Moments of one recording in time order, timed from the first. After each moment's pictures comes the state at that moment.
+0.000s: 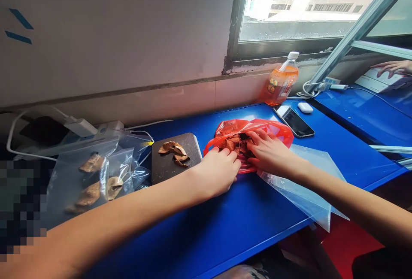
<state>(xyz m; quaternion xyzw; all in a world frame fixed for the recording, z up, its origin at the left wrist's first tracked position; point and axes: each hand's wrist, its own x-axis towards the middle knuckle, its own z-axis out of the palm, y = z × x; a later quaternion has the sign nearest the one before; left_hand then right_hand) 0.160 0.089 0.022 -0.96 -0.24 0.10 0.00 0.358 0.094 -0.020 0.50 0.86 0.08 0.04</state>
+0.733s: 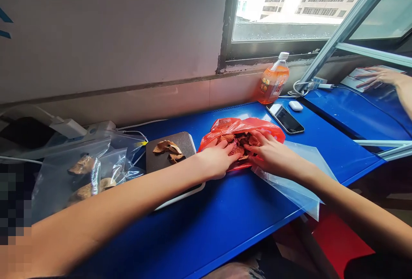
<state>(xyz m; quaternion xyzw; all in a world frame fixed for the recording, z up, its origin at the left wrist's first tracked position) 0.168 0.115 -0.003 -0.97 -0.22 0.10 -0.01 0.373 0.072 -0.016 0.49 0.87 0.04 0.01</state>
